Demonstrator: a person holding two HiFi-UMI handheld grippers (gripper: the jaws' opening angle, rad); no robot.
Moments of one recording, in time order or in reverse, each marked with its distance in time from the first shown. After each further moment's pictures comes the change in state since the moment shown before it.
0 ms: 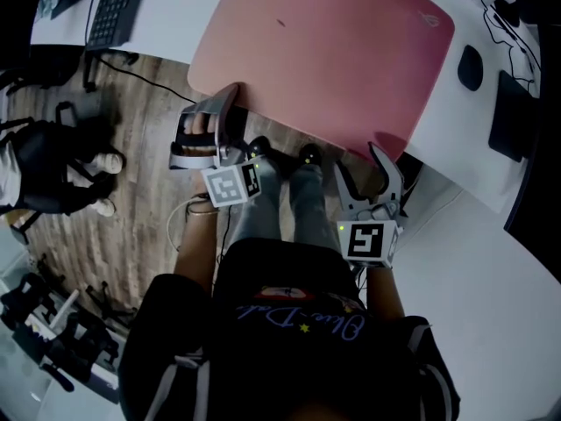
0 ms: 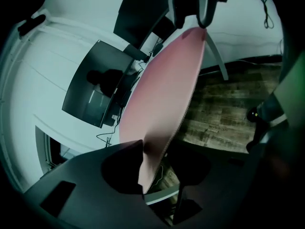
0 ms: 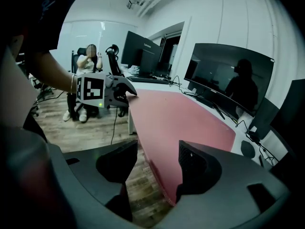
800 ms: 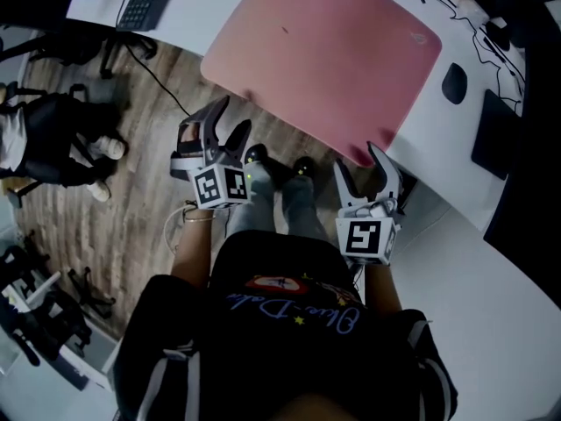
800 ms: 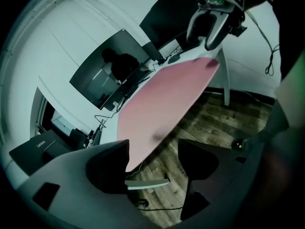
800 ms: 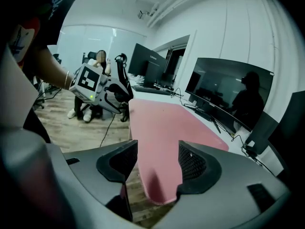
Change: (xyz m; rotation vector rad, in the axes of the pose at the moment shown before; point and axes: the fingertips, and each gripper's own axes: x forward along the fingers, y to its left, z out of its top) left arm -0.055 -0.006 0.011 -0.325 0.042 -0.099; right arm -0.036 -0.028 0.013 -0.090 -0.113 0.034
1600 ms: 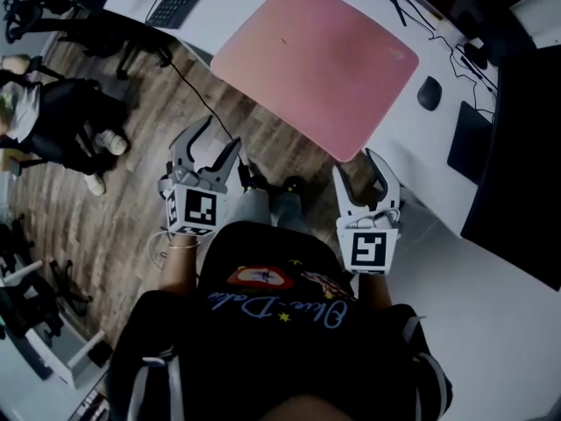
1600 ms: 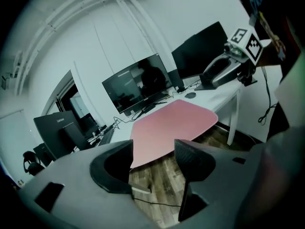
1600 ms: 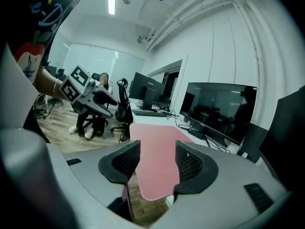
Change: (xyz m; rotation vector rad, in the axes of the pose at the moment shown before) left arm -0.133 0.016 0.067 -0.359 -0.153 0.091; right arm -0.093 -0.027 0.034 0.038 -0.248 -0.001
